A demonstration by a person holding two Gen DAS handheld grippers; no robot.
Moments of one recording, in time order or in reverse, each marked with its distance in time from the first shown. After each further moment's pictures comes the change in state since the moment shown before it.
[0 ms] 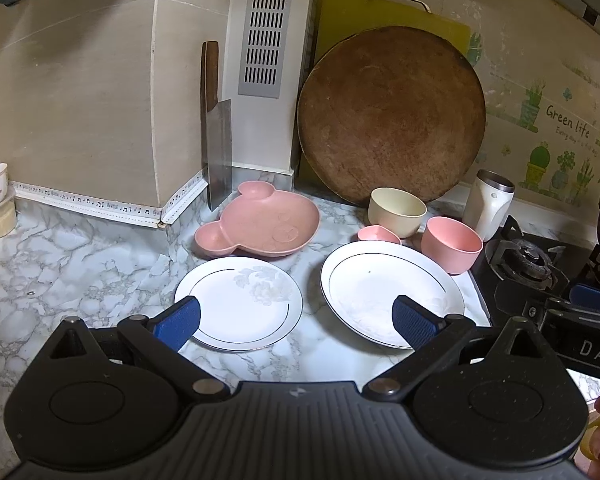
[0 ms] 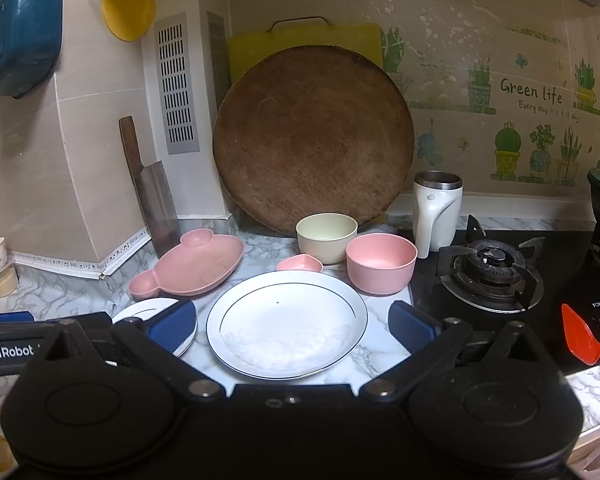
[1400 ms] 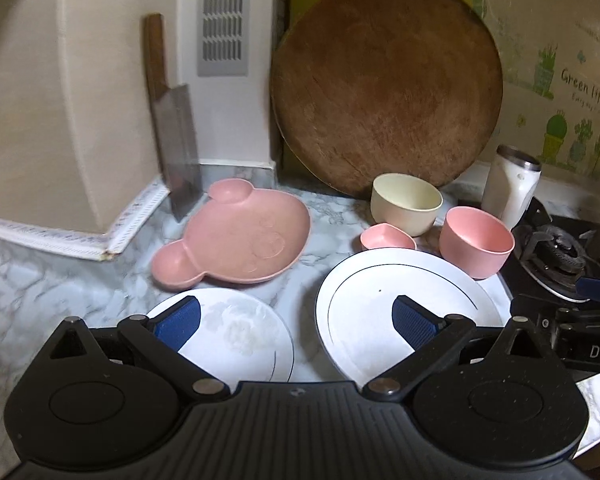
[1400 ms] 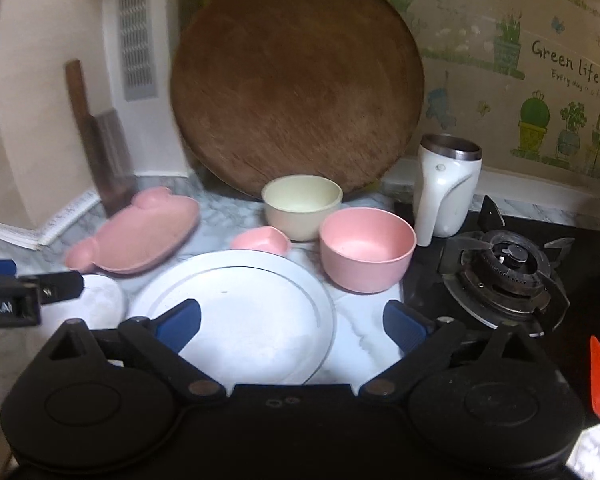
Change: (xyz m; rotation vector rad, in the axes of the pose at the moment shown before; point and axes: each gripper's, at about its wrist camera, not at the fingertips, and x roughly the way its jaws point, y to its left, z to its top) left arm 0.118 -0.018 0.034 0.090 0.062 -0.016; right arm 0.121 -0.056 0.016 -0.063 0.159 -0.009
